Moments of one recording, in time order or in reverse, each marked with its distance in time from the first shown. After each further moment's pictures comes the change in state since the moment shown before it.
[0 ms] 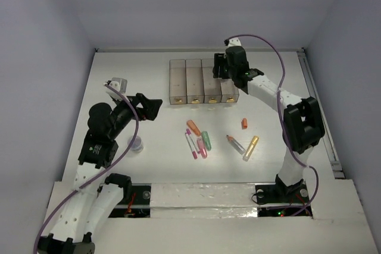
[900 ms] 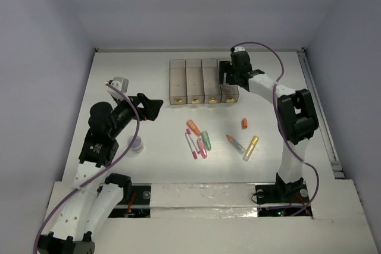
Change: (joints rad) left arm 0.000 0.014 0.000 0.000 0.027 0.007; right arm -0.114 0.140 0.000 -0.074 -0.006 -0.017
